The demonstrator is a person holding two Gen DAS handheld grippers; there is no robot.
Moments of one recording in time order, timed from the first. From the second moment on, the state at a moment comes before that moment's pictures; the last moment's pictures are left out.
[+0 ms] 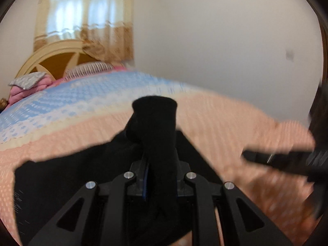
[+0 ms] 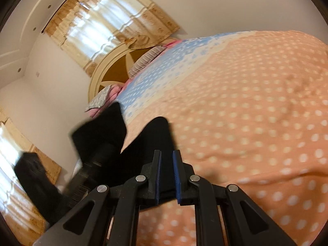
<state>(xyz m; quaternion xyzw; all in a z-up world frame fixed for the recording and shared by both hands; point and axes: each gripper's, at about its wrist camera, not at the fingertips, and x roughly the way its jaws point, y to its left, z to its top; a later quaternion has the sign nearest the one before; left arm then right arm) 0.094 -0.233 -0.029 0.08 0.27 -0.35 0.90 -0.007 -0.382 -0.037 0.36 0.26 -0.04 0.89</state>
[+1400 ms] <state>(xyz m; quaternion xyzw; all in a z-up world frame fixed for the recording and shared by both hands) 0.081 -0.058 -0.045 0.07 0.35 -0.21 0.91 0.024 -0.323 -0.053 0.19 0.36 -0.05 0.91</state>
